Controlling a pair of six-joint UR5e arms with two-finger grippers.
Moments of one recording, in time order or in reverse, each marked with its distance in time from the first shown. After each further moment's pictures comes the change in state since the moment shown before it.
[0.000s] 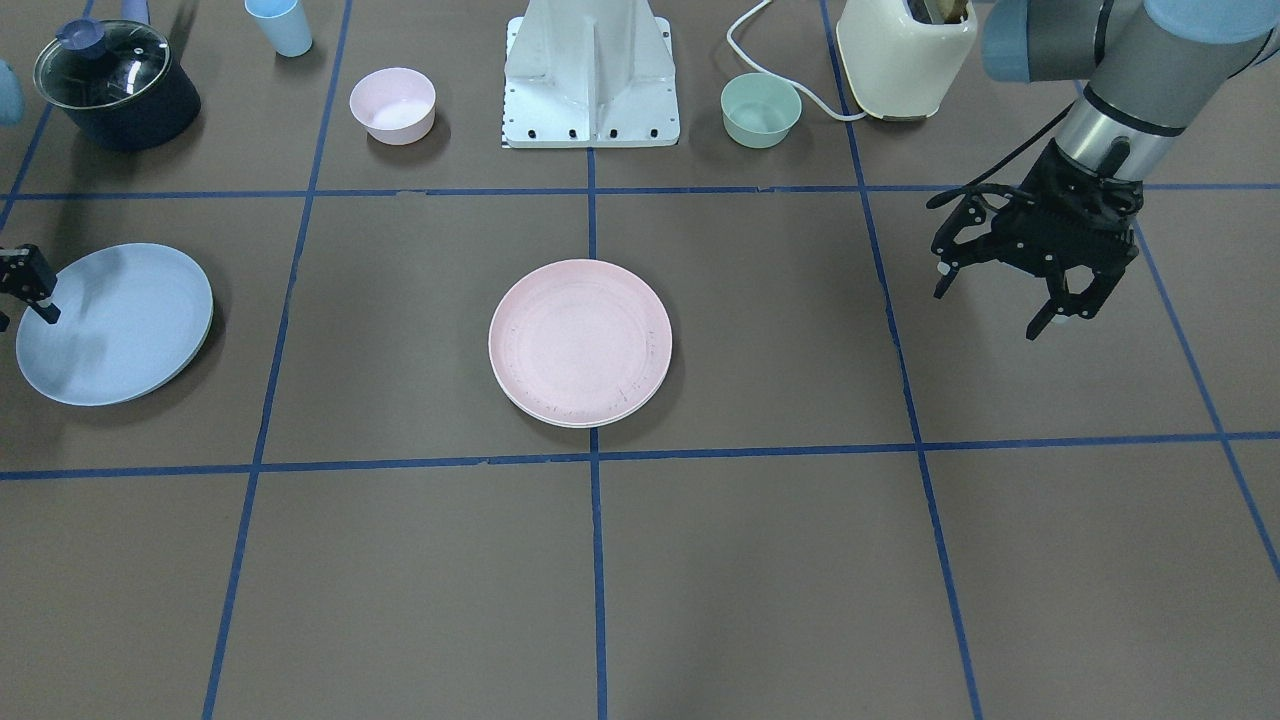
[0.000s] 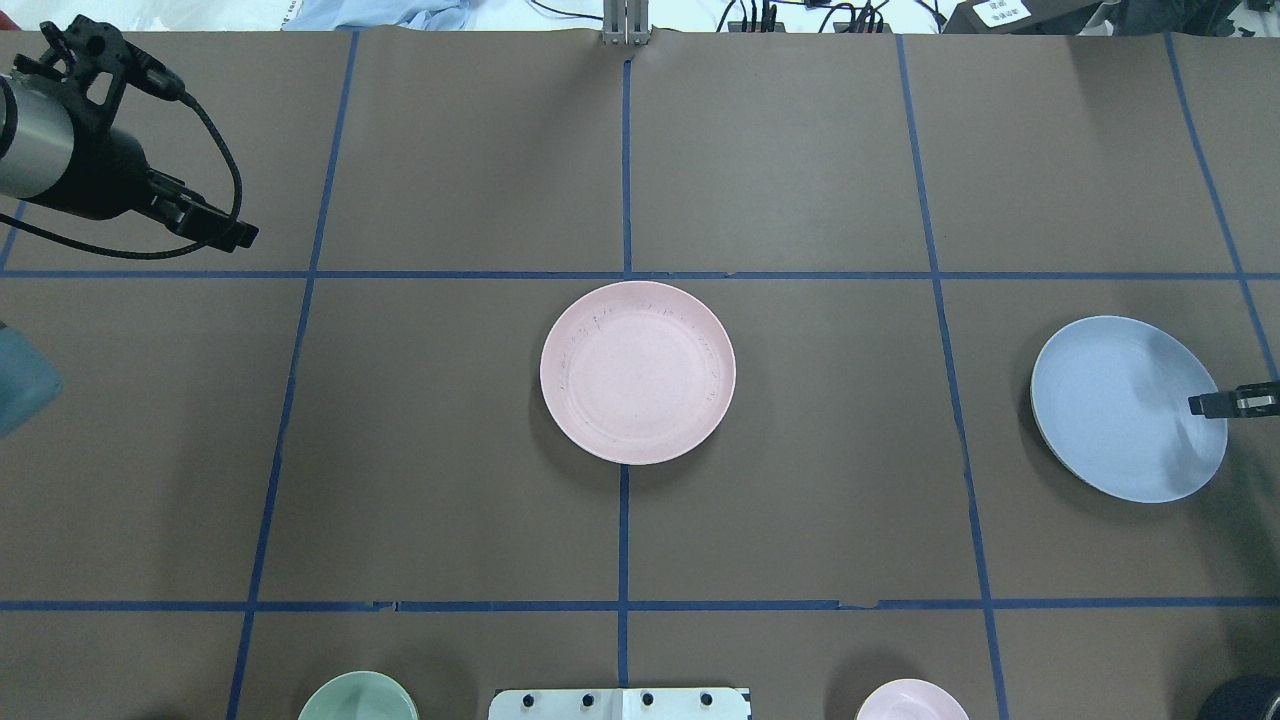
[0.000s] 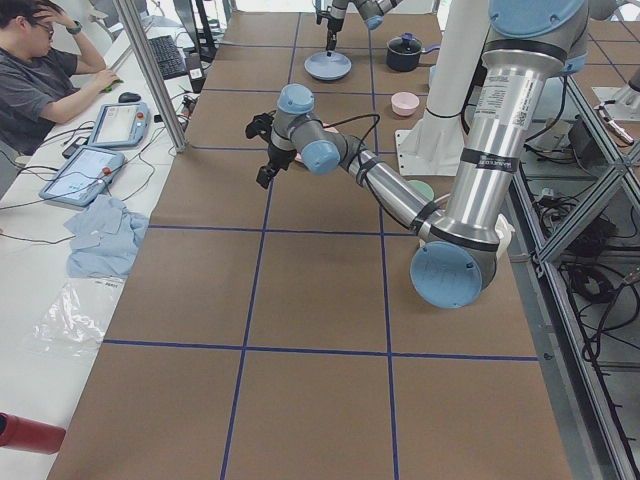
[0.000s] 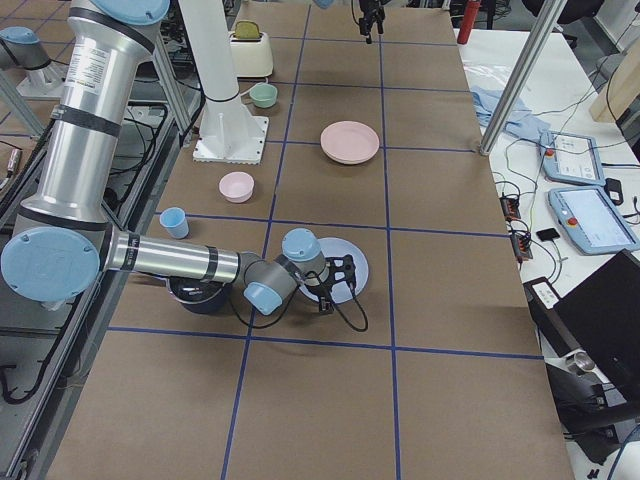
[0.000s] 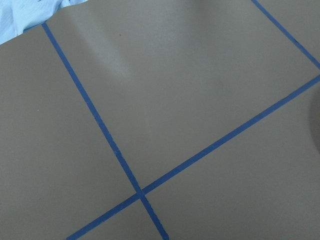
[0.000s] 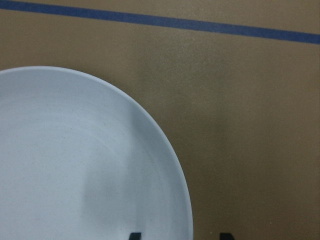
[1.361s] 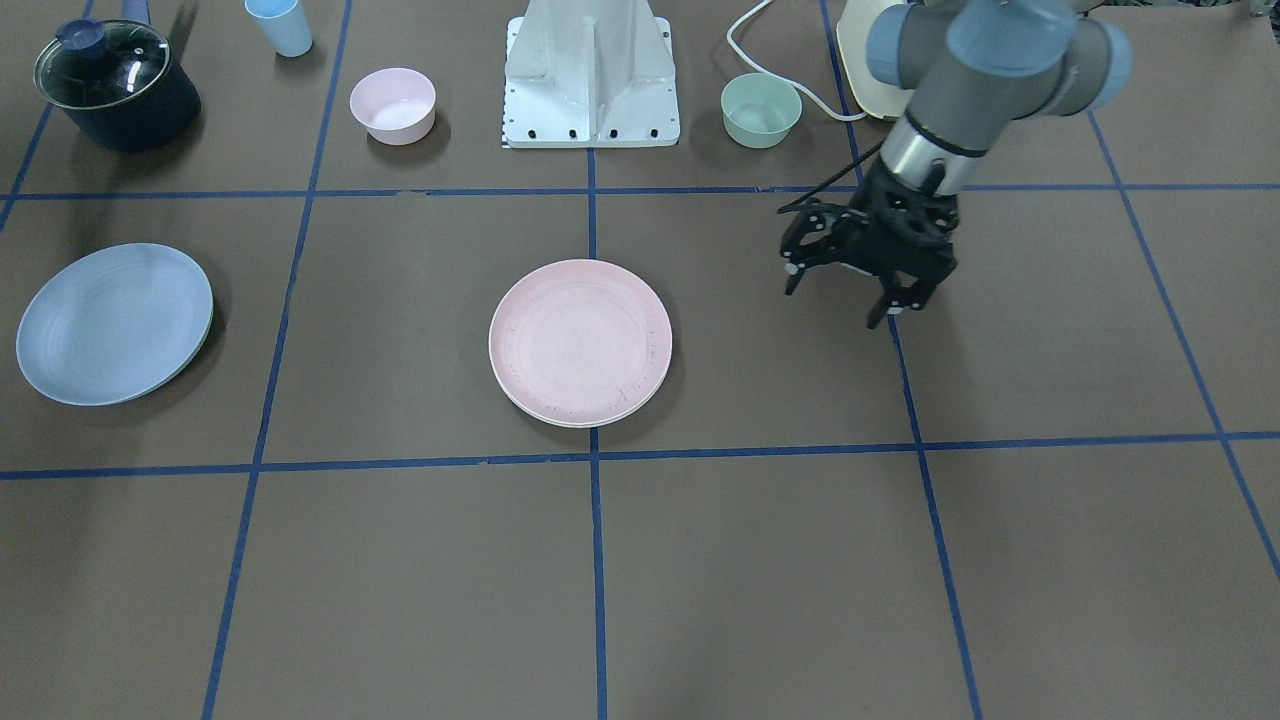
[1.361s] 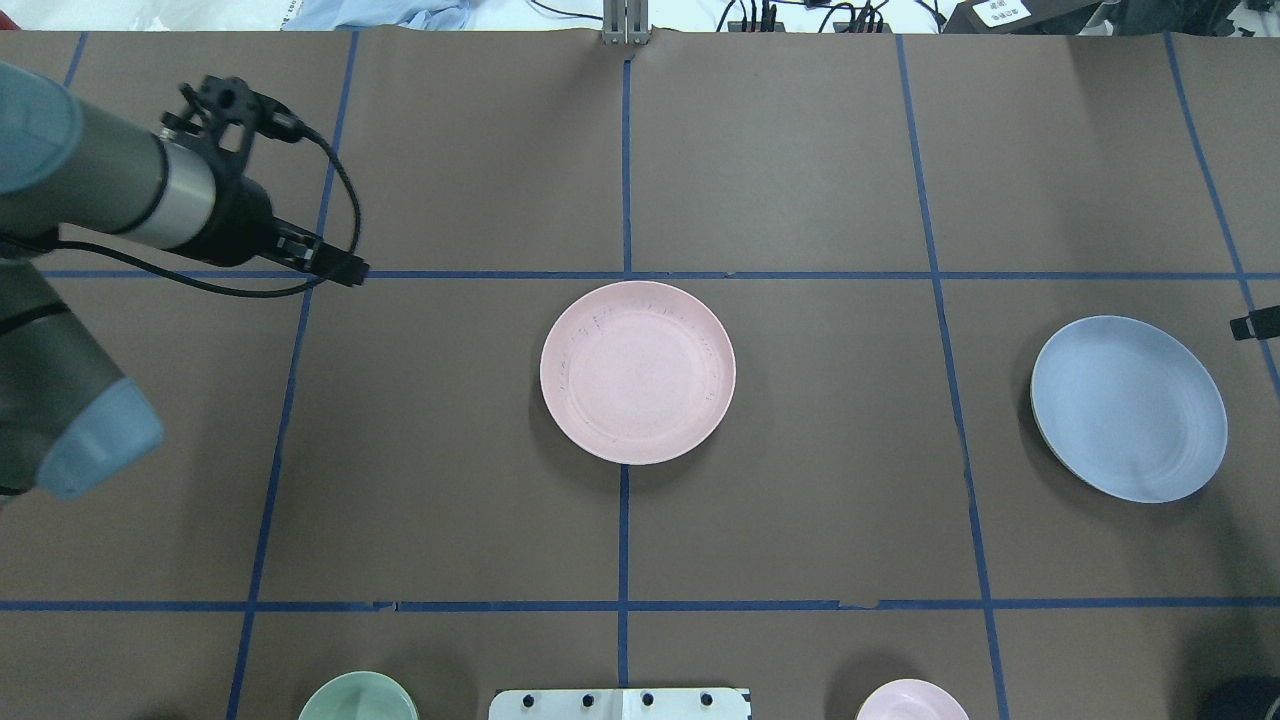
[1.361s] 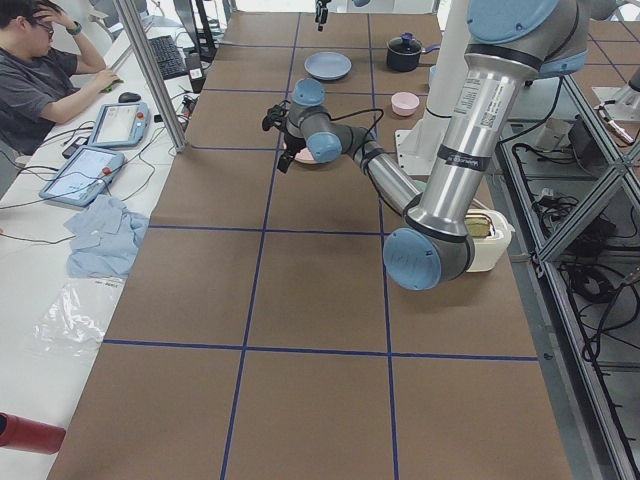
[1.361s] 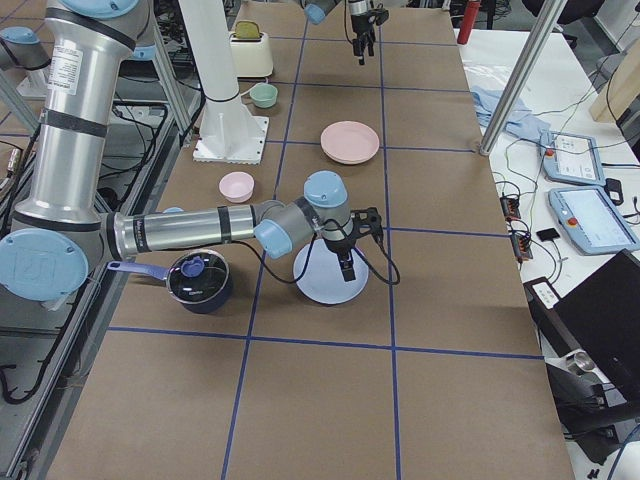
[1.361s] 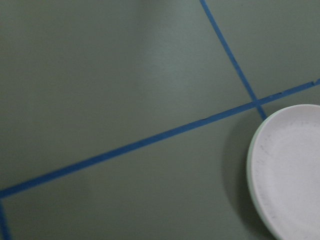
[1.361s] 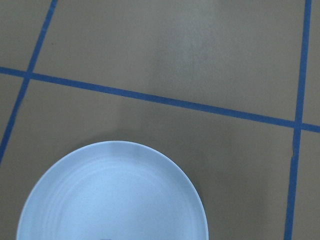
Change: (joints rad) left arm 0.110 -0.064 0.019 -0.017 0.032 -0.184; right arm 0.209 0.034 0.287 -0.424 0.145 -0.247
